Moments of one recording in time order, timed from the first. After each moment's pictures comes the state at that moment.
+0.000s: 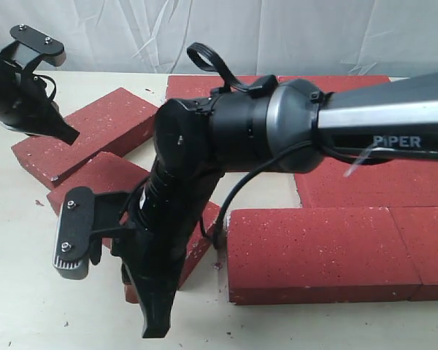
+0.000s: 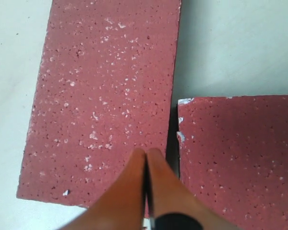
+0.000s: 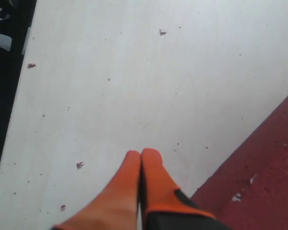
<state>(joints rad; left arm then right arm) -0.10 1.68 -1.07 -0.32 0.57 0.69 0.97 1.95 -1.32 0.48 0.86 -1.08</state>
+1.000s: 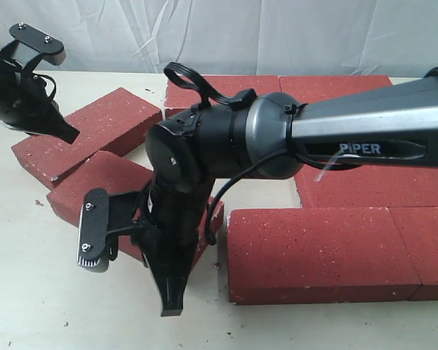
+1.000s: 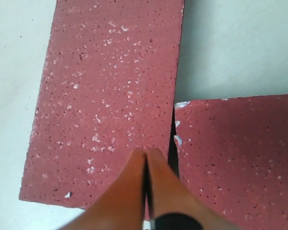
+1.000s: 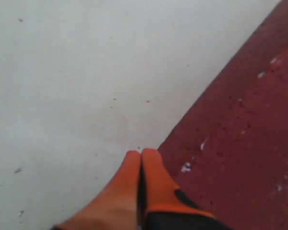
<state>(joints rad) -0.10 1.68 -1.07 -0.32 0.55 0.69 0.97 2.00 -1.35 0.21 0.80 -0.90</state>
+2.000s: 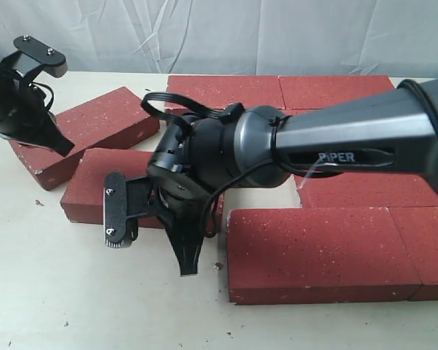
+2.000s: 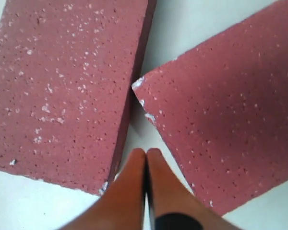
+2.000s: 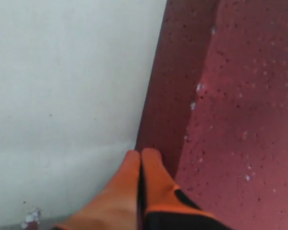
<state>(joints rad) -0.10 1.68 -1.07 -0.28 0.66 0.69 0.97 2.05 -1.35 -0.32 0.68 -0.53</state>
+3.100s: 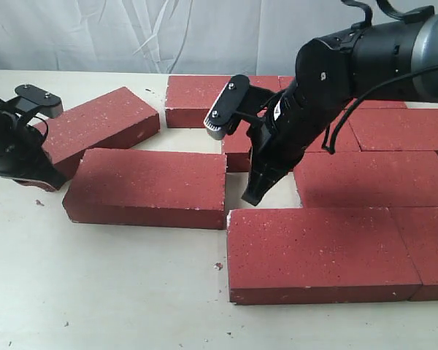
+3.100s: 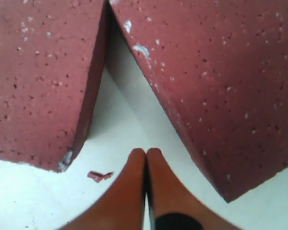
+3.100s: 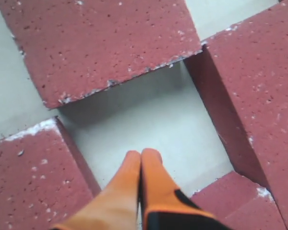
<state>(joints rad) -0.02 1.79 -0.99 -0.39 0.66 0.82 0.58 1.81 -1.19 0.06 0.66 -0.62</state>
